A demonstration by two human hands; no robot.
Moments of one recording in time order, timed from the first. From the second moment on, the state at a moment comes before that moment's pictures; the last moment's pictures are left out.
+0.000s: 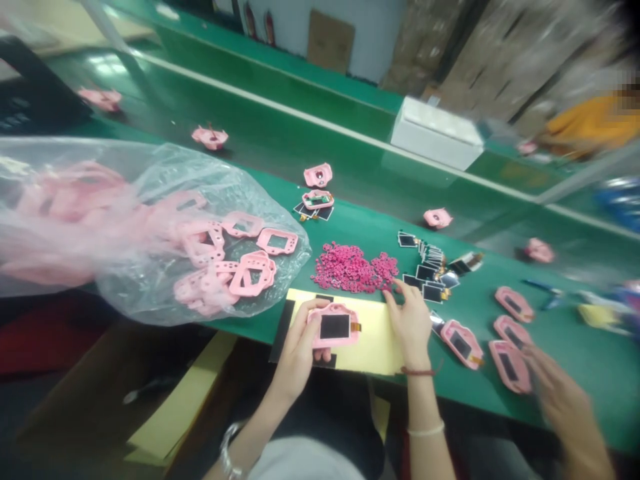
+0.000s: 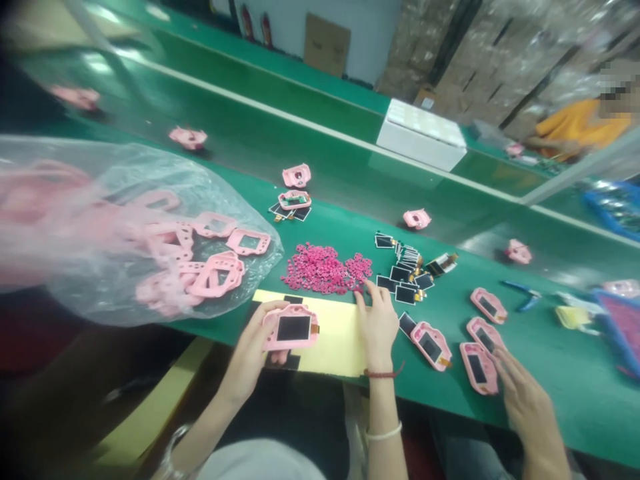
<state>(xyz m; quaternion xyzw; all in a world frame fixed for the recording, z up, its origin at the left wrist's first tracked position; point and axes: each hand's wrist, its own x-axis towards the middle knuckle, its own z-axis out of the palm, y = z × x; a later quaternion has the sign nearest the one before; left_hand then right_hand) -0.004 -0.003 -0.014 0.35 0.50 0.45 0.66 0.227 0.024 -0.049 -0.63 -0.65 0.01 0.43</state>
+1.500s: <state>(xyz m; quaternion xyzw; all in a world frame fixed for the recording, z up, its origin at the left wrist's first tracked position) 0.004 0.045 -0.061 0.55 0.46 0.38 0.58 0.148 -0.062 -0.080 -0.60 -0.69 0.13 0.38</state>
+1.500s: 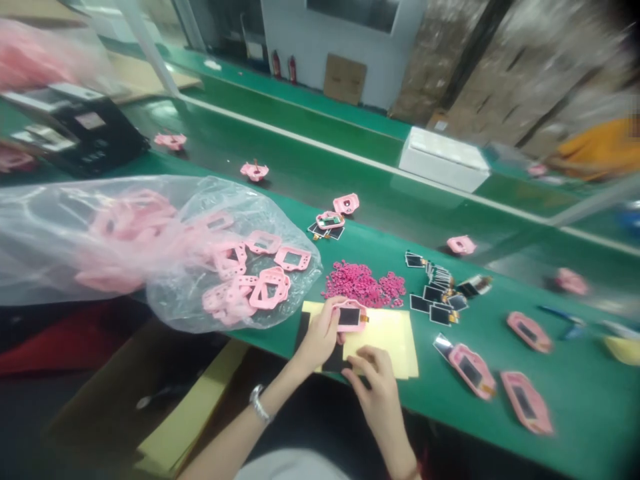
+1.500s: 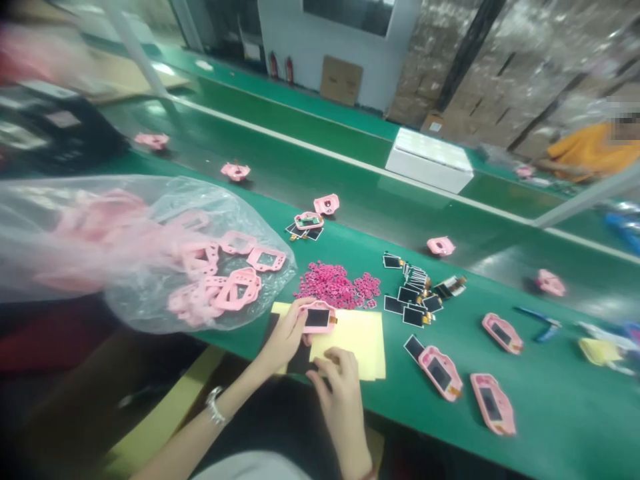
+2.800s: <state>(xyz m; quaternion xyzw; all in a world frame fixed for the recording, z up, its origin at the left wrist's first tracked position) 0.003 -0.014 -0.029 0.51 0.41 0.30 0.69 0.170 -0.052 0.009 -0.63 -0.59 0.37 0.34</state>
